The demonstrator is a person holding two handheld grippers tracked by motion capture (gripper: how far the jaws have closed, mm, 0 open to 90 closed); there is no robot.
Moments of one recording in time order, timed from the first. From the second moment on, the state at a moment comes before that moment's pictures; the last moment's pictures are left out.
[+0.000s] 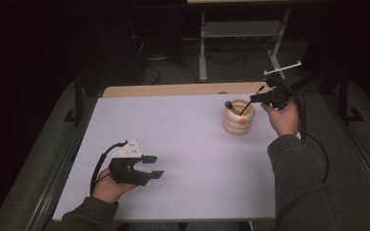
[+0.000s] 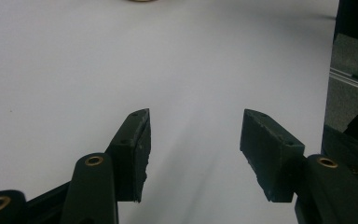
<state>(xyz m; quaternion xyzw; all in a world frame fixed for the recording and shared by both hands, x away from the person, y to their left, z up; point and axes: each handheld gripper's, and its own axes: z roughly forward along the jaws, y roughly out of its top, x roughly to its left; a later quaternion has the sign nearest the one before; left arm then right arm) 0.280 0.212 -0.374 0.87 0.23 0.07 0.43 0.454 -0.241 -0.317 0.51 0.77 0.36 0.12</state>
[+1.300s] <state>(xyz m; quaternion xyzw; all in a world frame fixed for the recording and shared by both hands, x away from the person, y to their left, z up) 0.282 0.215 -0.376 0.87 0.24 0.07 0.43 0.431 -0.251 -0.348 0.51 0.76 0.39 0.08</state>
